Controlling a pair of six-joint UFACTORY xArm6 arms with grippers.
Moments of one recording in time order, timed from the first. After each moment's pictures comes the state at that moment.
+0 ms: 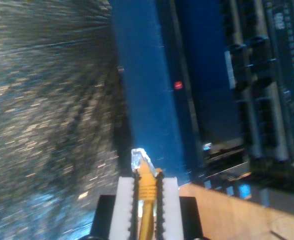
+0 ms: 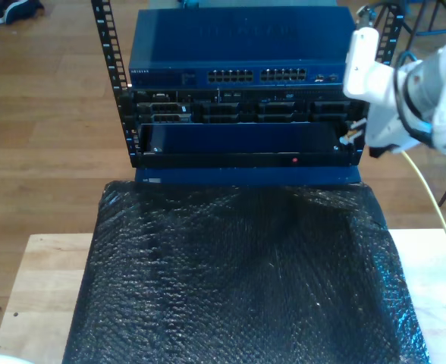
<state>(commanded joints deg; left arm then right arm) 85.8 -26.2 -6.4 -2.5 58.4 -169.2 7.7 -8.9 -52.7 17.6 29.4 -85.4</state>
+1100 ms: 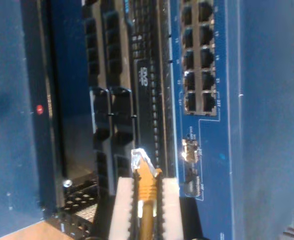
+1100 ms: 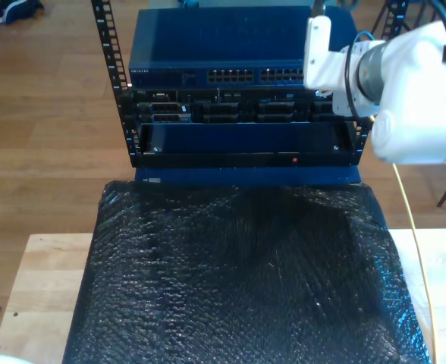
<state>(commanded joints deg) 85.8 -26.2 -6.4 -2.5 58.4 -169.2 10.9 0.0 -53.9 7.5 3.1 -86.6</state>
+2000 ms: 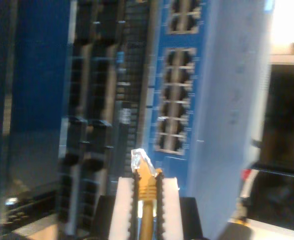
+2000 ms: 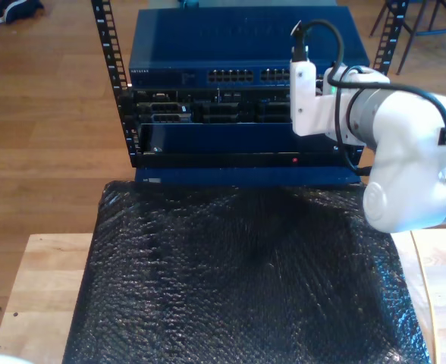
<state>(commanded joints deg) 85.8 -26.2 -6.4 -2.6 58.4 -169.2 14.5 -2.5 -40.8 3.4 -23.3 -90.2</state>
